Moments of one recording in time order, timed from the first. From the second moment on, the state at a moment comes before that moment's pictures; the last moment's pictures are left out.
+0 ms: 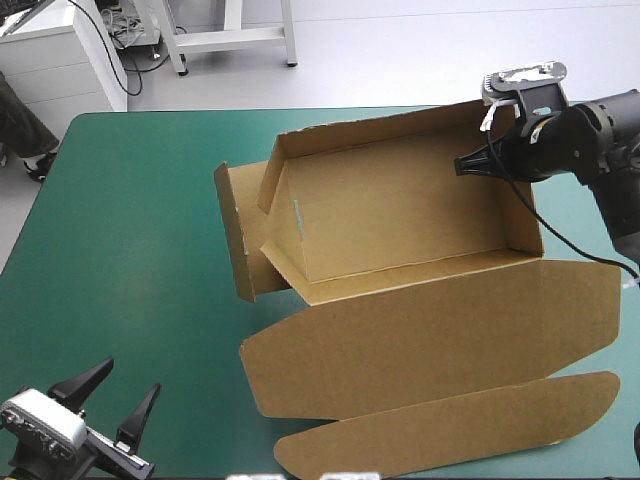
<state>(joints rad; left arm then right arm) -0.26 0.03 -0.49 -0.22 0.81 0.37 0.26 1.46 -1.80 -0.08 1.25 0.02</state>
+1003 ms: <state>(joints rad) -0.24 1.03 -0.97 0.05 0.79 0.09 0.26 1.46 -1.80 -0.07 1.25 0.00</state>
